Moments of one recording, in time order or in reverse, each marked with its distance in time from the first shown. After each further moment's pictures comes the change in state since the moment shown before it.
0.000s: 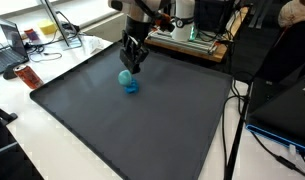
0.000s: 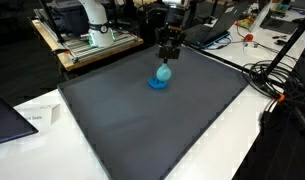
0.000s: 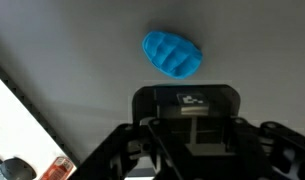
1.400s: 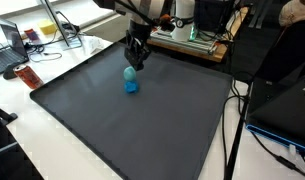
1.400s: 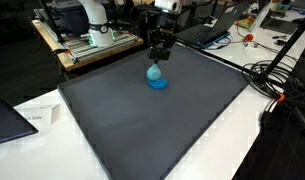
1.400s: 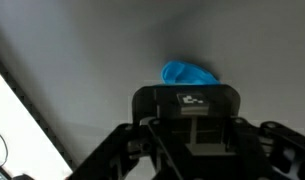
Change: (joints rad) arm -0.050 -0.030 0.033 -0.123 0.003 0.006 0.011
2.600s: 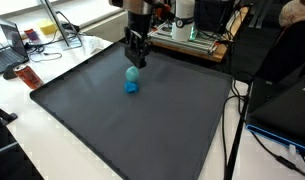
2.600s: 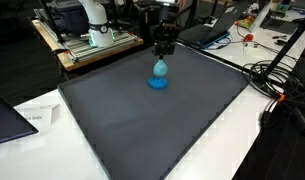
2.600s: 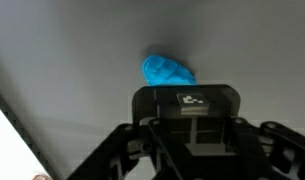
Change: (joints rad) arm -0.159 -0.018 0.192 0.009 -0.002 -0.002 -0.097
